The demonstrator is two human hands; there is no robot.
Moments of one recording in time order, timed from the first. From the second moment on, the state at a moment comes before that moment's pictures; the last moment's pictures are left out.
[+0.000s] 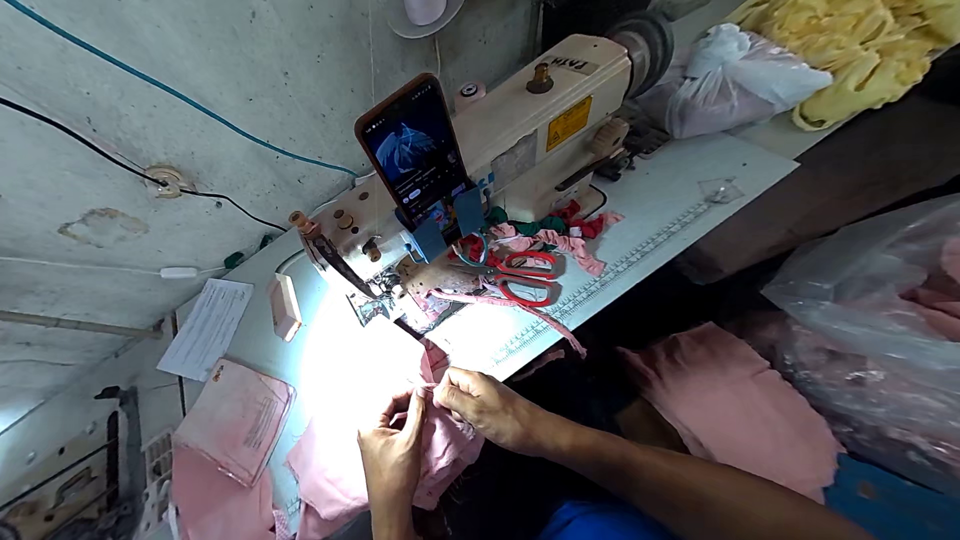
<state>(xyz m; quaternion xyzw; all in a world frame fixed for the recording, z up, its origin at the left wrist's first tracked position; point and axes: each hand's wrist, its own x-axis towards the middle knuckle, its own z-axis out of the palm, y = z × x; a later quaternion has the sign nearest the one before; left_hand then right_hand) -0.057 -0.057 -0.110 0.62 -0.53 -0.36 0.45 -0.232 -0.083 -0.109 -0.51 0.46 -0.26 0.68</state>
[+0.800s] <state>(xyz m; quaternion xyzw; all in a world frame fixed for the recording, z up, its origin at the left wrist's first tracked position) -0.059 -0.056 -0.107 0.62 -0.56 -0.34 0.43 -0.237 -0.092 -0.096 -0.57 0.51 -0.21 0.61</state>
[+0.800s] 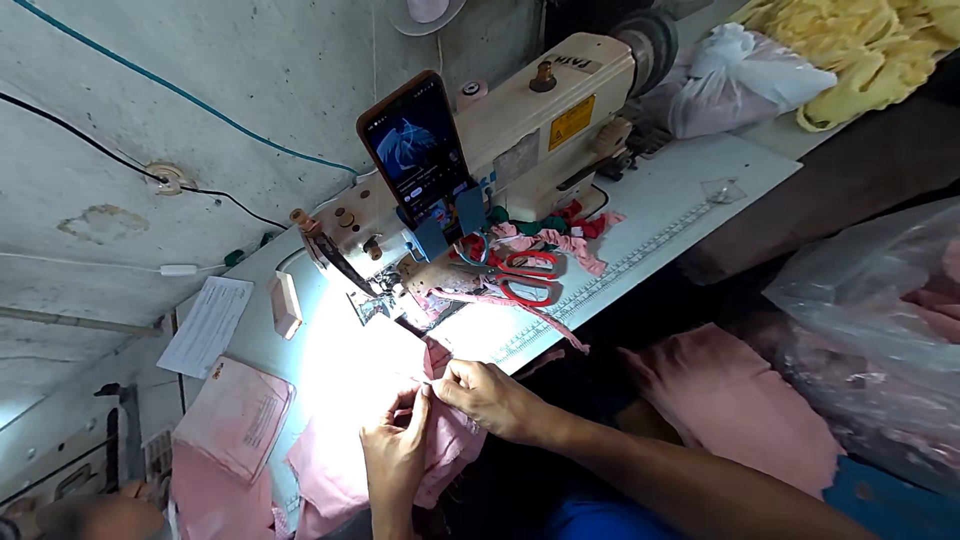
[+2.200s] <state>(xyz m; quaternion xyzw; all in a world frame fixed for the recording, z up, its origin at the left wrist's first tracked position) -0.064 -0.057 -0.101 0.61 -0.57 -0.37 0.41 -0.240 -0.077 -0.109 -0.61 0.53 -0.30 0.51</state>
